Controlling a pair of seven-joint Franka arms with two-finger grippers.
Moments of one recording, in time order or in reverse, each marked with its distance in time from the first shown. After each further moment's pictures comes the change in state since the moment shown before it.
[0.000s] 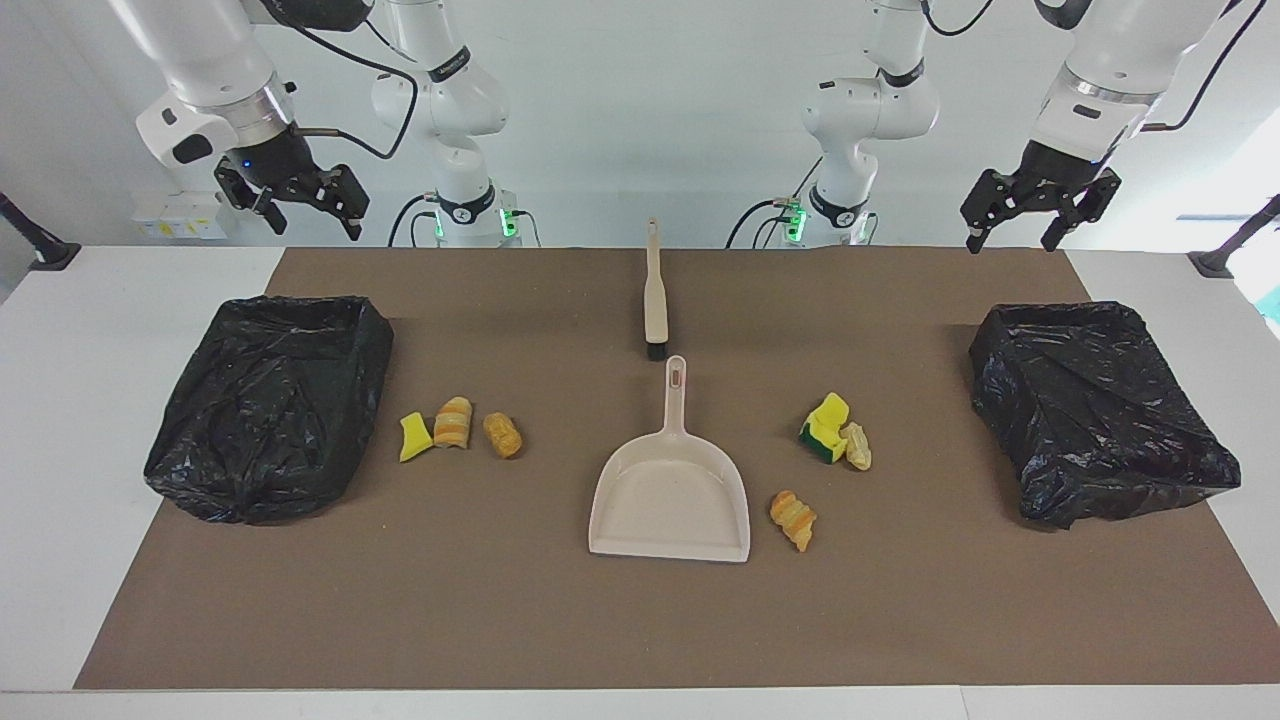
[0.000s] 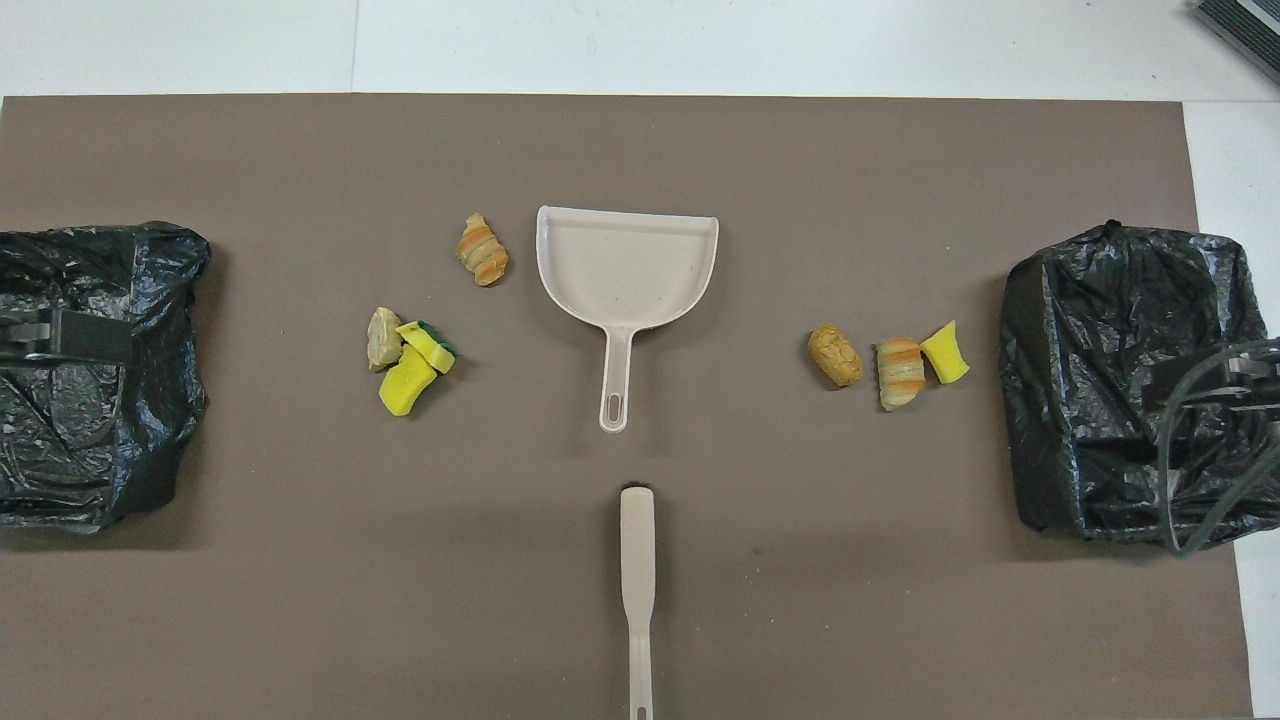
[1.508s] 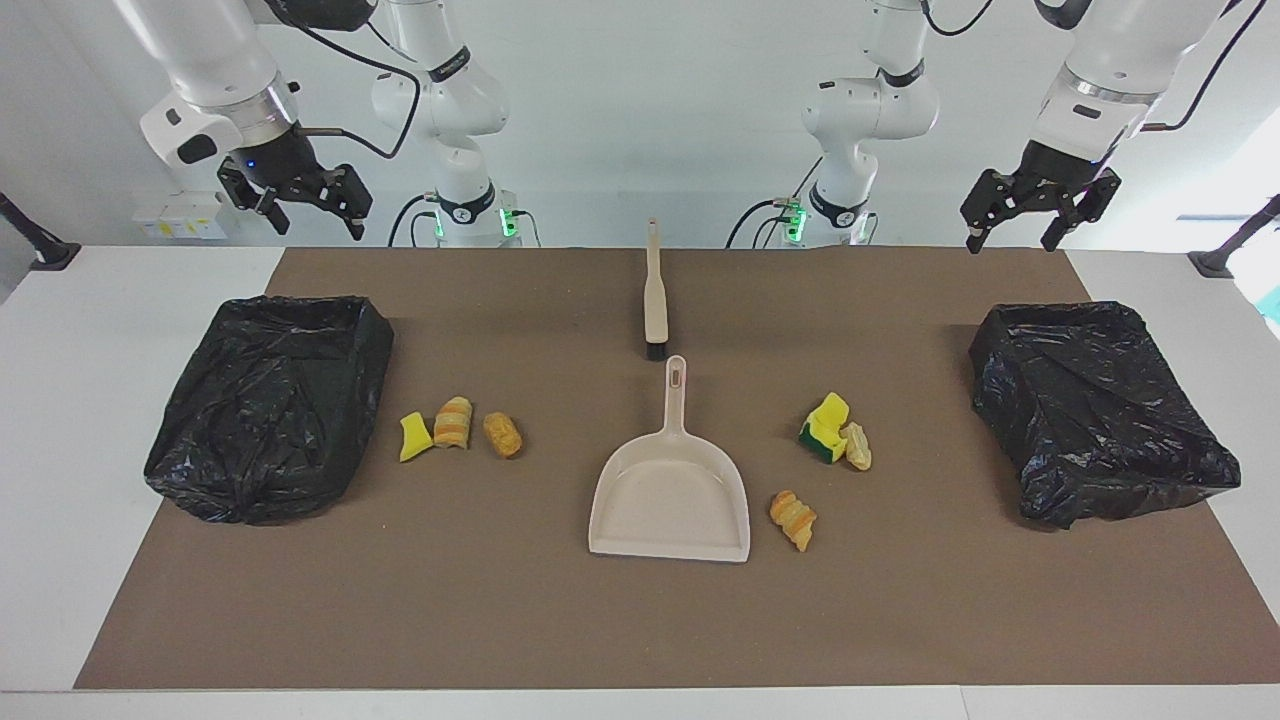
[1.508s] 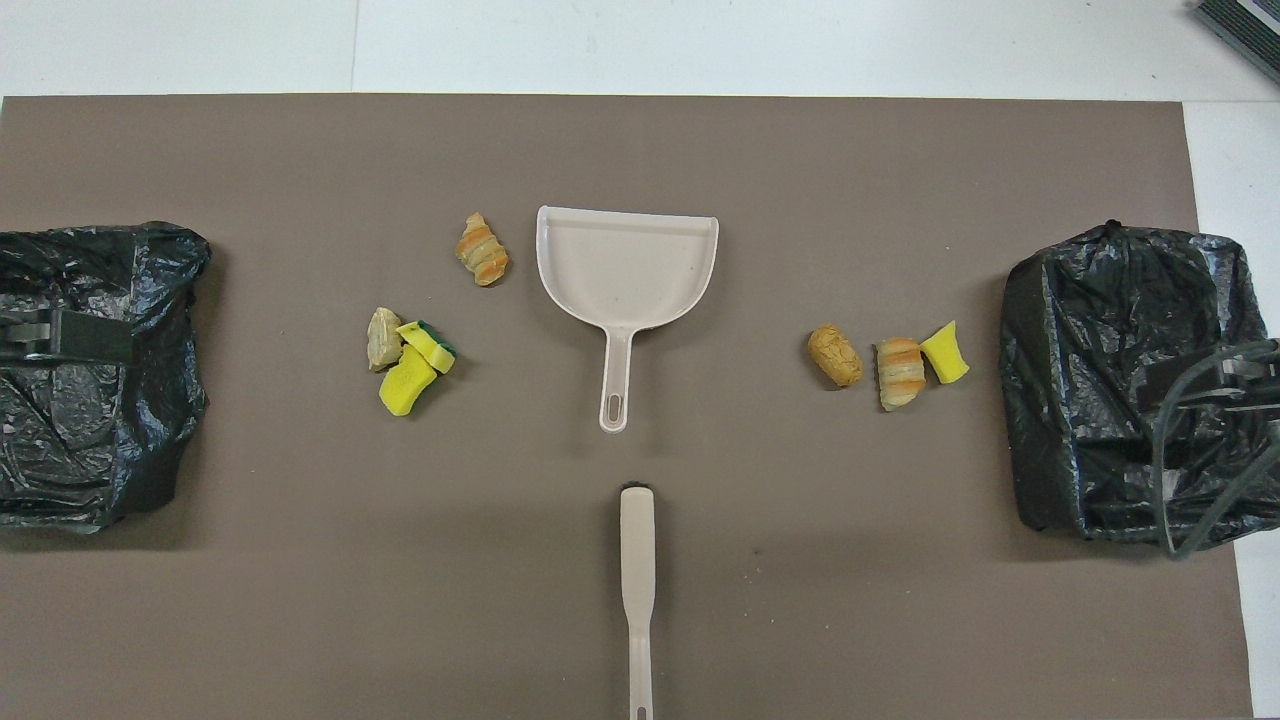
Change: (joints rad) left arm 0.000 0.000 0.000 0.000 0.000 0.000 0.000; right arm 0.007 0.000 0.004 0.000 0.000 0.000 -0.008
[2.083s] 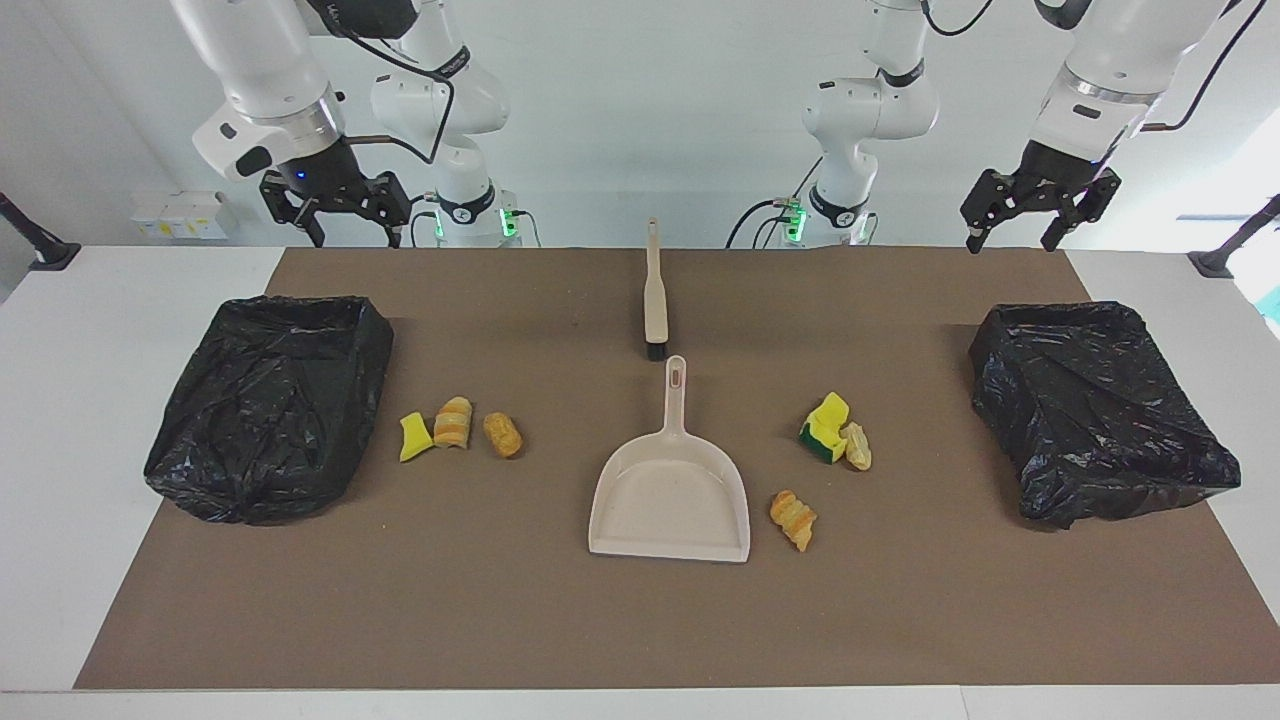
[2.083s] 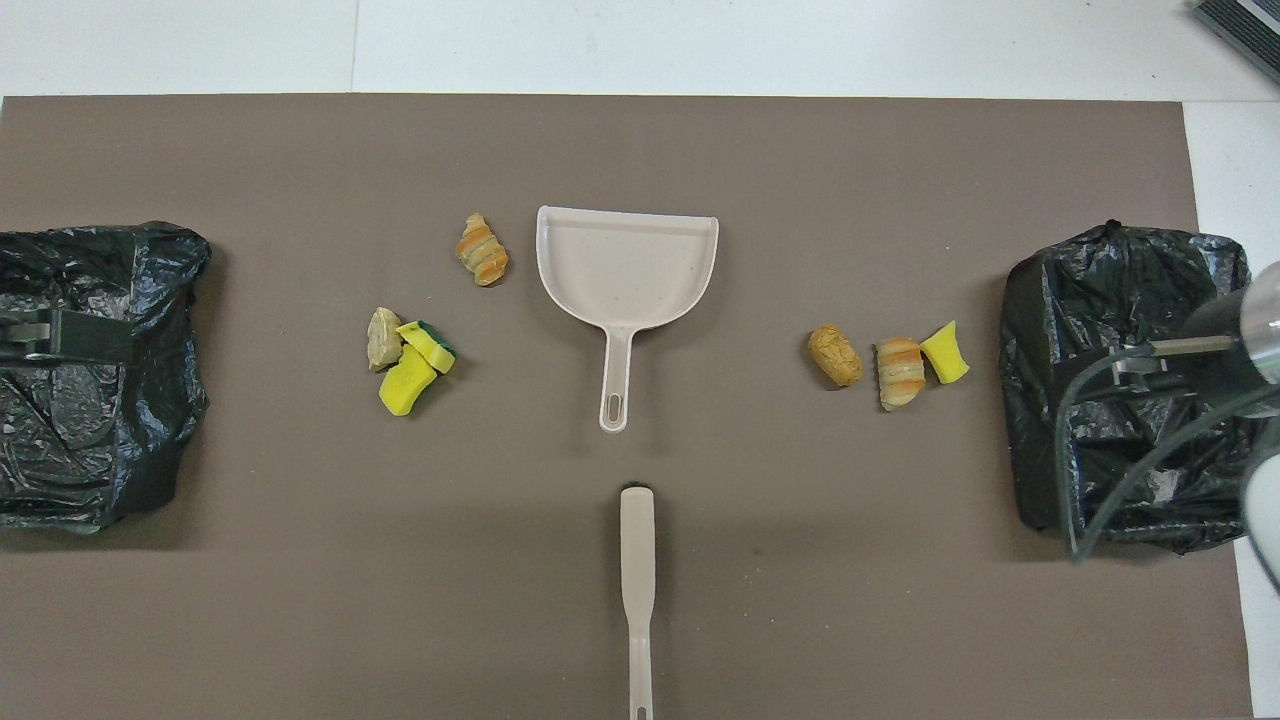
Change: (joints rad) left arm 0.000 0.000 0.000 0.000 0.000 0.000 0.000; right arm 0.129 0.026 0.009 -0.016 0.003 0.055 0.057
